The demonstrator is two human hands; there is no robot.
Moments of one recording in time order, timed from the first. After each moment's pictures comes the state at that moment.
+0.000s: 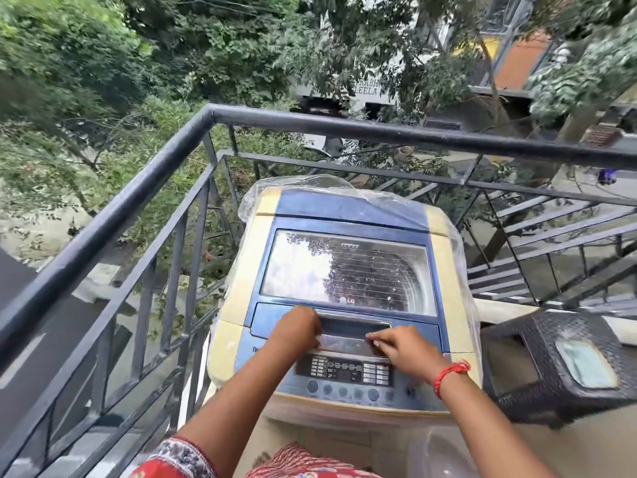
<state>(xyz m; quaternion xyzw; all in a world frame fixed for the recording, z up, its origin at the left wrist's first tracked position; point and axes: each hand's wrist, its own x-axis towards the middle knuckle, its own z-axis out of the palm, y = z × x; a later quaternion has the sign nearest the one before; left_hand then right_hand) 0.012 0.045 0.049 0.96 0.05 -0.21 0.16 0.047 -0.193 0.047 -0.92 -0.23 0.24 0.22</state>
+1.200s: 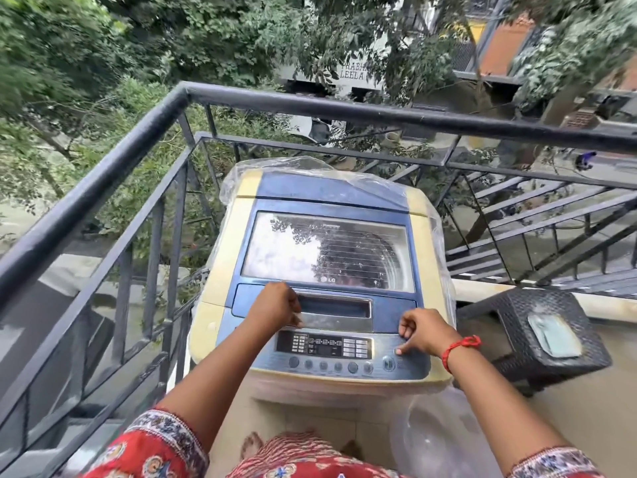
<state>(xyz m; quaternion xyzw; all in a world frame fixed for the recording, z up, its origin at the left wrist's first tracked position) 0.012 0.050 0.048 0.93 0.12 -0.19 0.29 0.055 -0.261 0.047 -0.93 -0.07 0.31 0.19</state>
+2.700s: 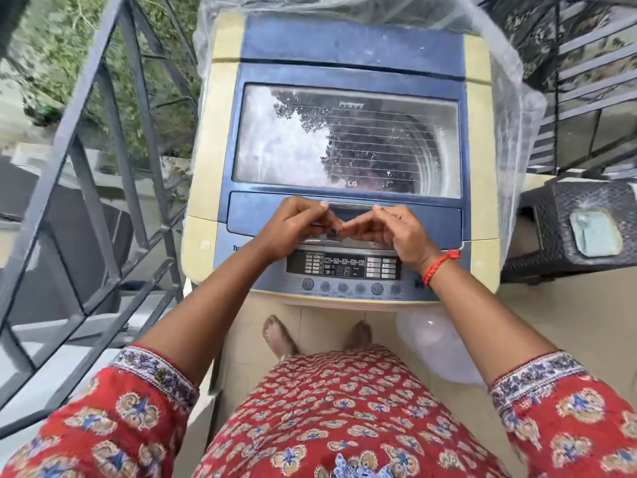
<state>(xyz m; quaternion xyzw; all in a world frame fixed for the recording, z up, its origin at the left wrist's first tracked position) 0.009 0.049 0.019 0.68 0.03 -0.18 0.71 0.049 -0.161 0.013 -0.62 -0.09 0.37 0.68</state>
